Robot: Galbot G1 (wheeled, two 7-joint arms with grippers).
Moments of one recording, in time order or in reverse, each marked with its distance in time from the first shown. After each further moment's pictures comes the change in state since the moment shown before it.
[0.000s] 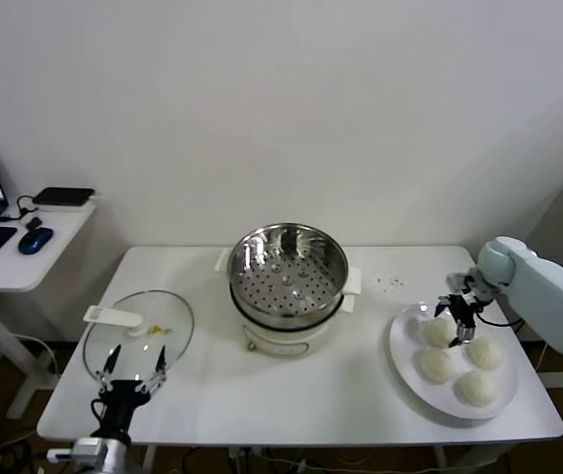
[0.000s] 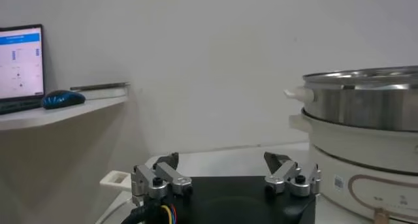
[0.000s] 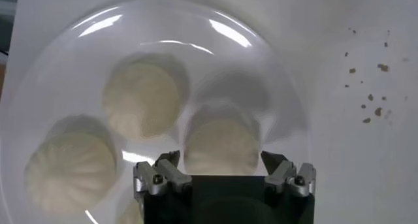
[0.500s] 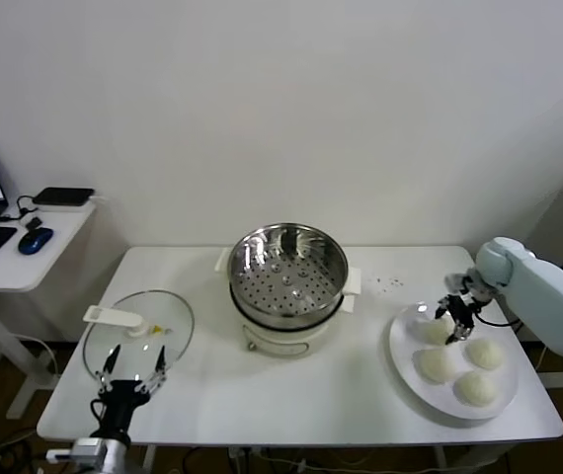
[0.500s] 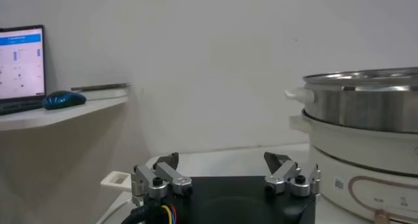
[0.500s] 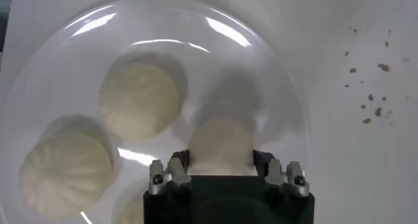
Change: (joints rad) left arm 0.002 -0.001 -0.002 -0.004 -0.001 0.000 -0.001; right arm -0.018 -0.004 0.025 0.007 -0.016 0.000 -0.001
